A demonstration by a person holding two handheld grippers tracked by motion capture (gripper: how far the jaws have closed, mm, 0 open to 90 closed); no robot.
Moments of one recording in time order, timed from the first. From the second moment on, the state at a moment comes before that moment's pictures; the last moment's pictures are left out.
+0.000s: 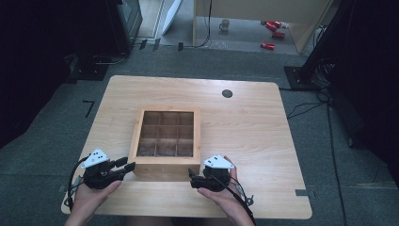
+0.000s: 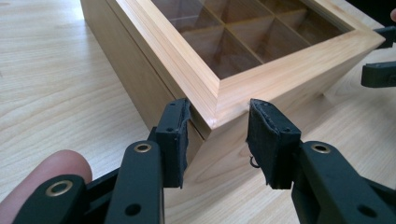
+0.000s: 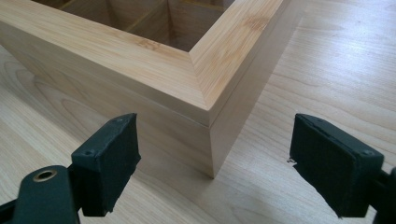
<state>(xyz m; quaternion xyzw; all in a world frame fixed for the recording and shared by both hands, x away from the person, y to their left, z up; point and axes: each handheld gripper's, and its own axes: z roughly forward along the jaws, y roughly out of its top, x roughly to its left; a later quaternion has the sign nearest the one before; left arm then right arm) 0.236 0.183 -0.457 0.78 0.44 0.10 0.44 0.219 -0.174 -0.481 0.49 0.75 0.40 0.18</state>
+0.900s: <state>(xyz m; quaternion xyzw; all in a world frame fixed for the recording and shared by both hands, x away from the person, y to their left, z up) 0.239 0.182 -0.468 0.79 0.44 0.09 0.42 0.219 -0.173 -0.489 0.49 0.76 0.39 0.18</state>
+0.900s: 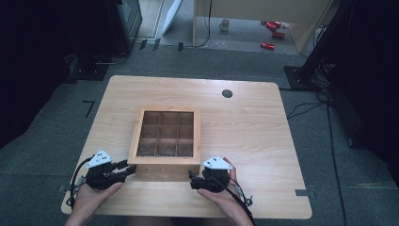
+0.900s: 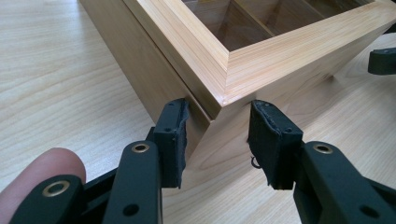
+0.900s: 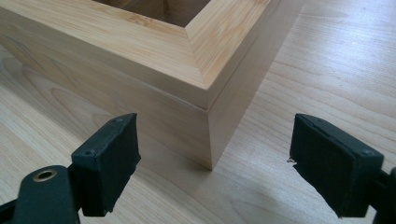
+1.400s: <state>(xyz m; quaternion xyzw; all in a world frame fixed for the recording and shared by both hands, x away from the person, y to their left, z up) 0.237 0.182 -0.464 0.79 0.43 0.10 0.43 0.220 -0.175 -0.488 0.49 0.75 0.39 0.18</state>
